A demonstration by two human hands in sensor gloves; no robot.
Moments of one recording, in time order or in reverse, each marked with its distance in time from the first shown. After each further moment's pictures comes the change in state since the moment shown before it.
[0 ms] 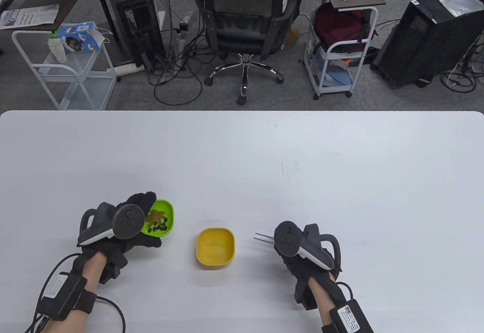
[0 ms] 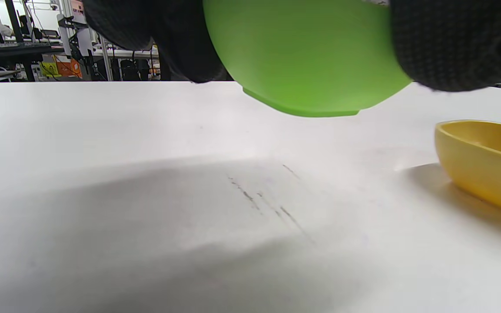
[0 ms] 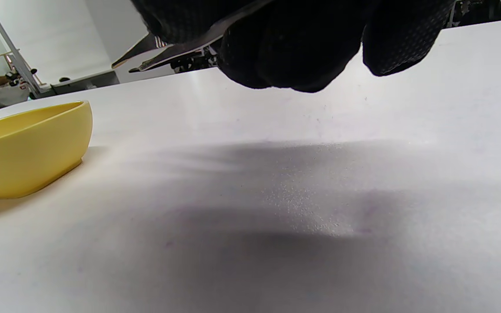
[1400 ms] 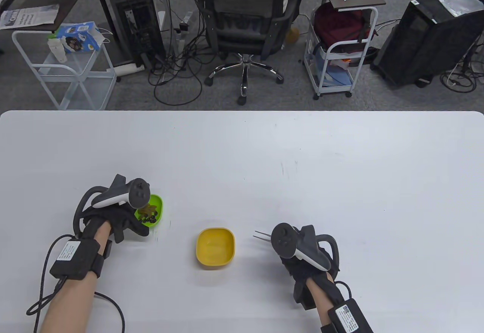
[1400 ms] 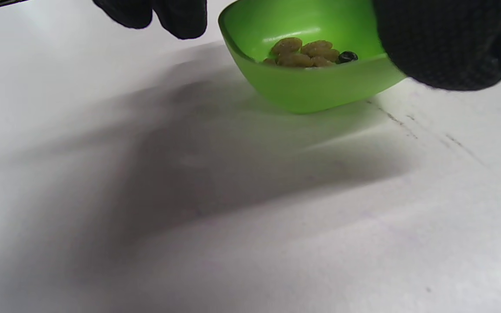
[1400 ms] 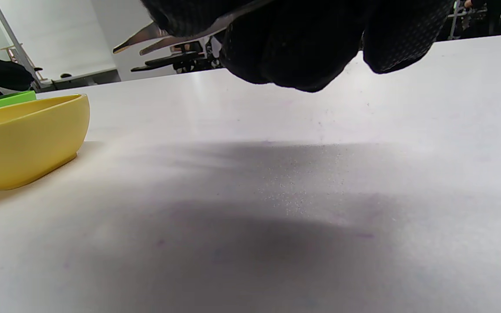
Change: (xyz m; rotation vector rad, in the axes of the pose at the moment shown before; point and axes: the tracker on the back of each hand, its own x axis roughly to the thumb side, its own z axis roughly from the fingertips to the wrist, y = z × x) left_hand -0.047 -0.015 -0.066 -0.449 0.175 -0.107; right_hand 0.004 0.003 0.000 -0.020 -0.007 0.036
